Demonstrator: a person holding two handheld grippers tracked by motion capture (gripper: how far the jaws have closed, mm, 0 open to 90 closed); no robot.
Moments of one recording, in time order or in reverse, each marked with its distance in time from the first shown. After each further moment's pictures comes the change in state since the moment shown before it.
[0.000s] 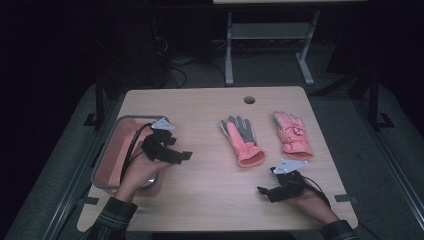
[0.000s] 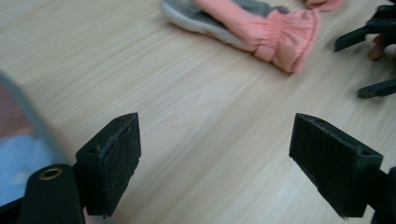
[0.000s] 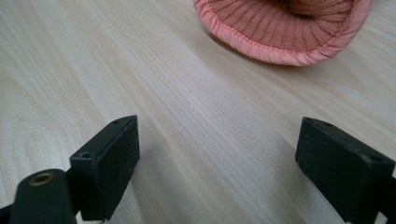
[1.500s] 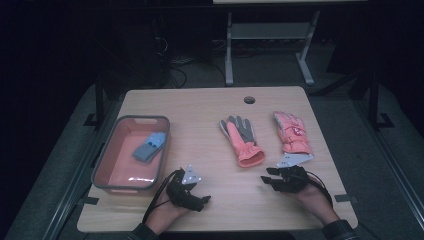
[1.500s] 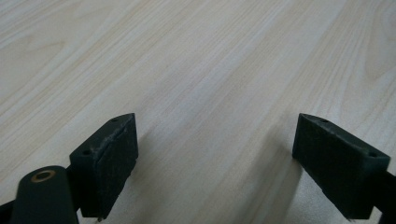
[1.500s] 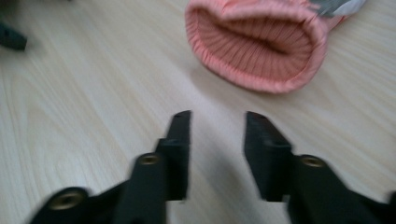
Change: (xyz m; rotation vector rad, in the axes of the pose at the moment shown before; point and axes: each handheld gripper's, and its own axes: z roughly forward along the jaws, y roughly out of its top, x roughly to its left) left arm -0.070 -0.096 0.072 0.034 0.009 0.185; right arm -0.004 0.022 -0.019 0.000 0.002 0.046
